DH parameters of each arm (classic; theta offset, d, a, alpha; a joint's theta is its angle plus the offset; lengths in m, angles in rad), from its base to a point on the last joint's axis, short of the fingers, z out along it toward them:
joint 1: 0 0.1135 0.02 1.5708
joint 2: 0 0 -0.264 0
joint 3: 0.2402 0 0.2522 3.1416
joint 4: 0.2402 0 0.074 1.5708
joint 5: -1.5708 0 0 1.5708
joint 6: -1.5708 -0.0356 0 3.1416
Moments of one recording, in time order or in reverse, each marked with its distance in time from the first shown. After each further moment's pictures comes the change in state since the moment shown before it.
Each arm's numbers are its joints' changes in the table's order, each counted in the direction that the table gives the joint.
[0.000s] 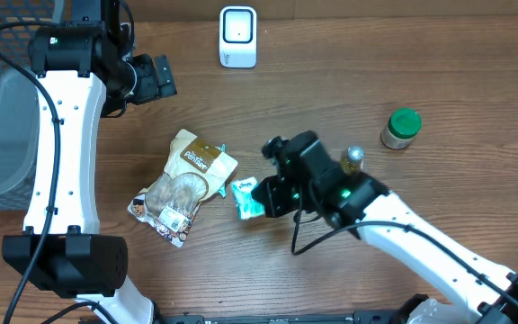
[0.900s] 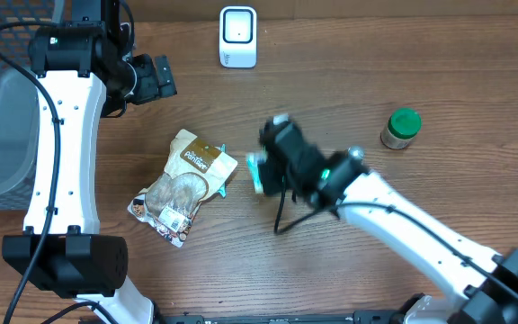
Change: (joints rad) left arm 0.000 0.000 0.000 0.001 0.000 0.000; right arm -0.008 -0.130 0.355 0.312 -0.354 0.040
